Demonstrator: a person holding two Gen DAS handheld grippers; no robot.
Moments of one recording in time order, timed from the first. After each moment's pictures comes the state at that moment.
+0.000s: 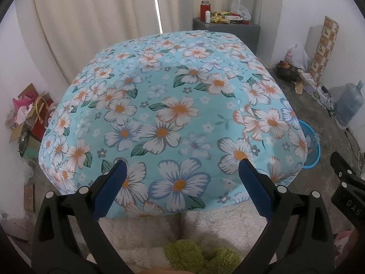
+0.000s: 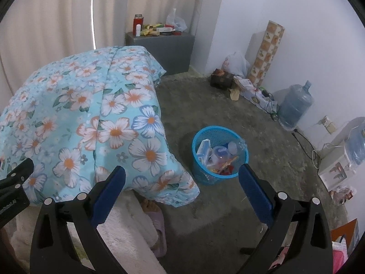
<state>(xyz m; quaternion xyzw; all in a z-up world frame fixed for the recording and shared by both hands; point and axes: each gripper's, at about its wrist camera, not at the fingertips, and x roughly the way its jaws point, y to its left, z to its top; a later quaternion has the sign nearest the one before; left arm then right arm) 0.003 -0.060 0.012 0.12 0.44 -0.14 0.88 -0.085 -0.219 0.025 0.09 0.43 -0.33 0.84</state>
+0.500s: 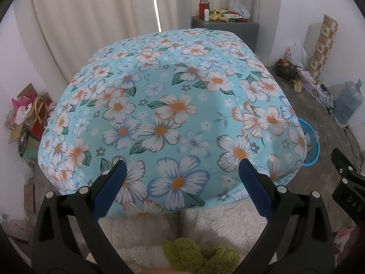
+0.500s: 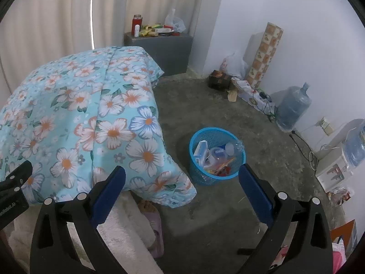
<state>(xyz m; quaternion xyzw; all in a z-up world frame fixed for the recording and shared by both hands) 0.001 -0.062 0.011 0.12 0.44 -0.14 0.88 -0.086 -0.221 0.027 0.09 0.43 -0.33 0.84</state>
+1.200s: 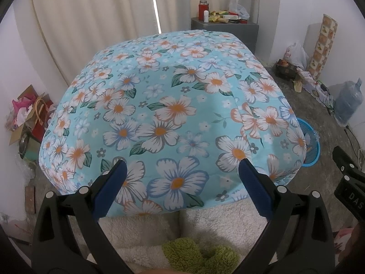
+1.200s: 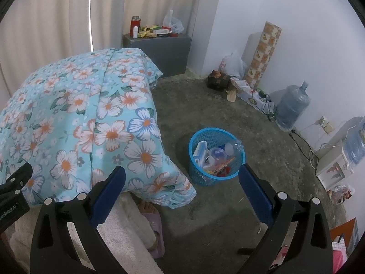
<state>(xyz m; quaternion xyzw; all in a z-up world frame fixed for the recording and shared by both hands) 0.000 -0.062 0.012 0.12 0.44 -0.14 0.88 -0.089 -0.223 0.027 0.09 0.43 -0.33 0.84</state>
